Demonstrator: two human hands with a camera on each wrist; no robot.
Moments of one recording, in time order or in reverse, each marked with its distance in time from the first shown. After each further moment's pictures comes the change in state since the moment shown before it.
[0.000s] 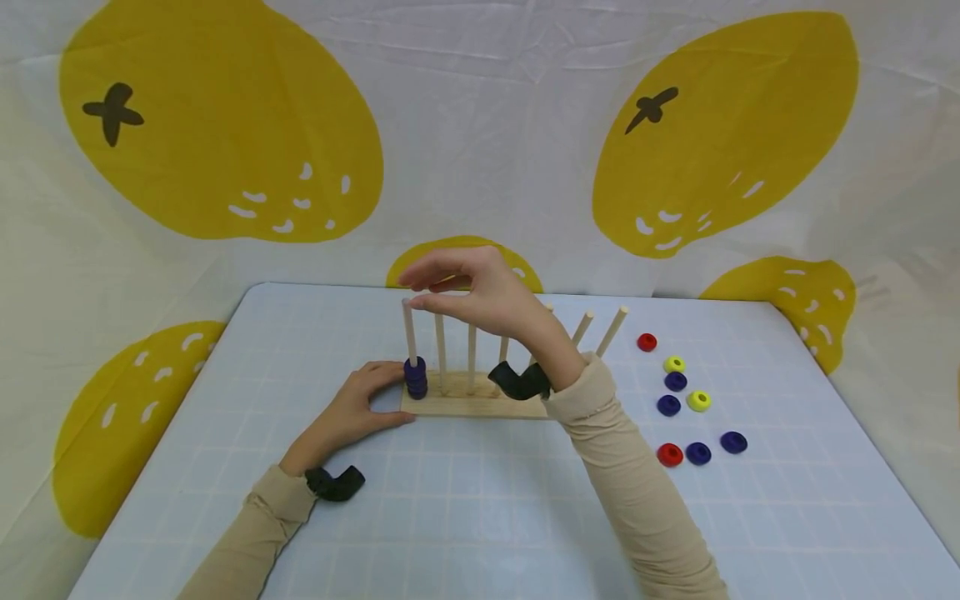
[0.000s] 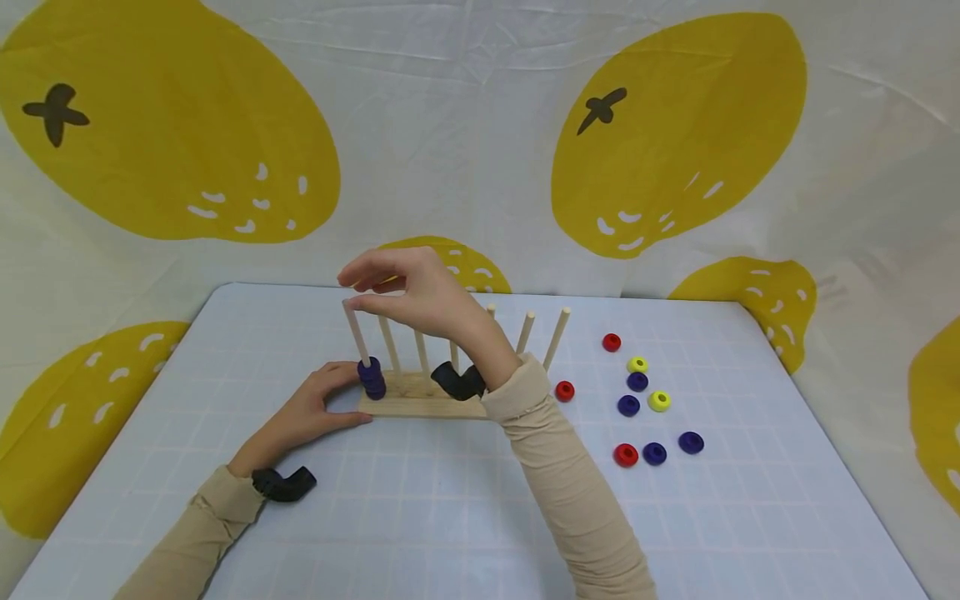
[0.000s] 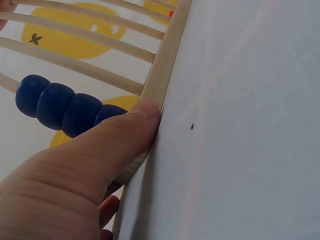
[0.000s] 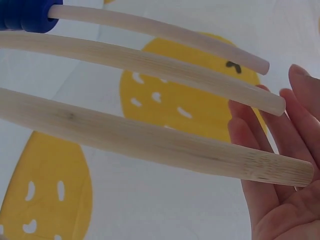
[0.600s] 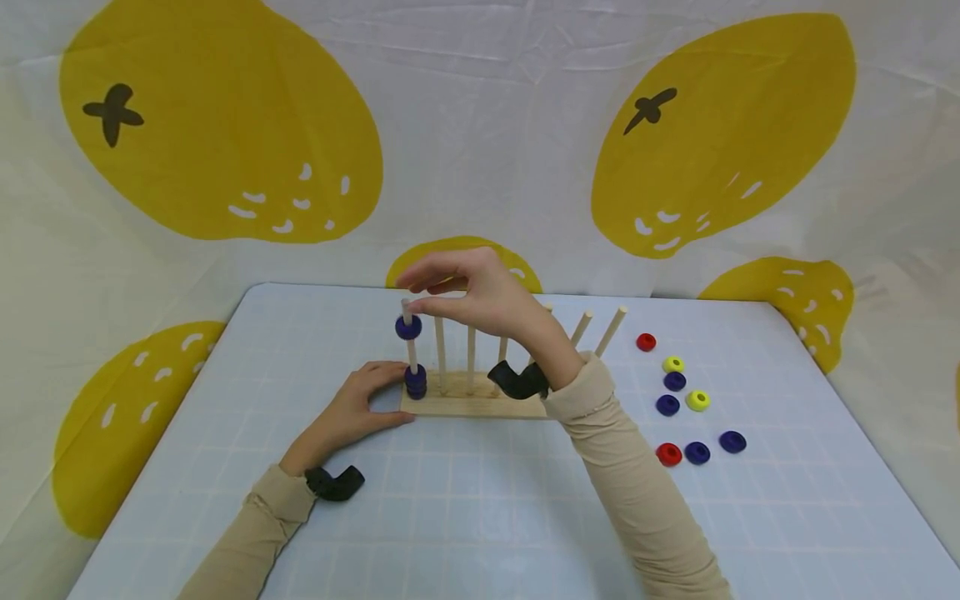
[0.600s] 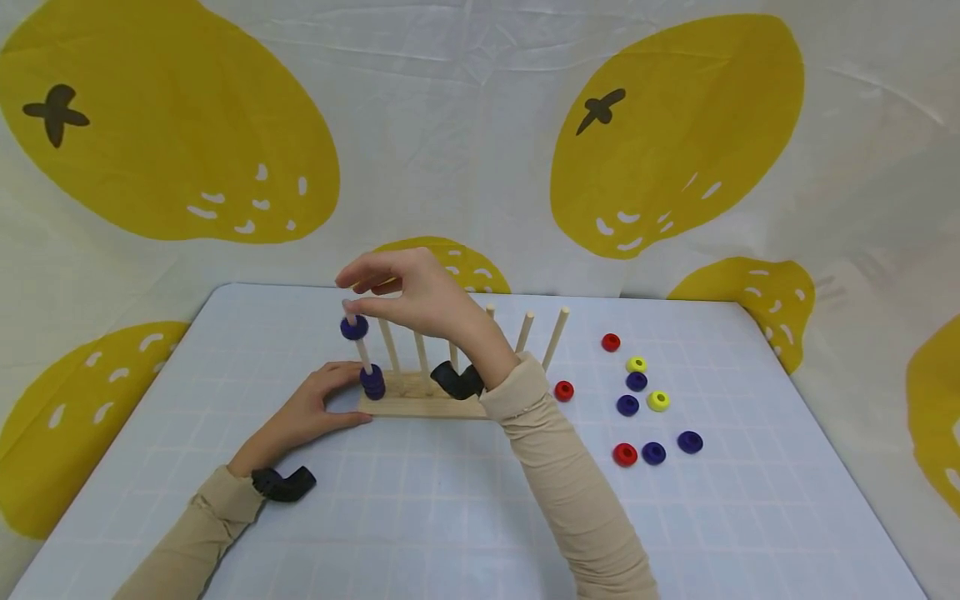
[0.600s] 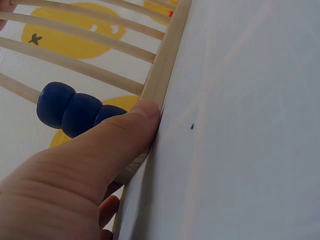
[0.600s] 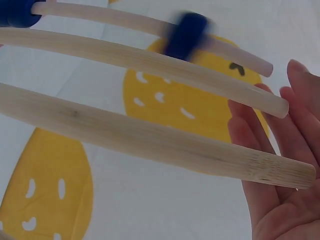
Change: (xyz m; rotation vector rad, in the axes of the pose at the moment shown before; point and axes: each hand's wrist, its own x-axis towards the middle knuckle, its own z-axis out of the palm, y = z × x) left_hand -0.001 0.000 0.000 0.001 0.010 0.008; right_hand 0.001 0.001 0.000 -0.023 -0.021 -0.009
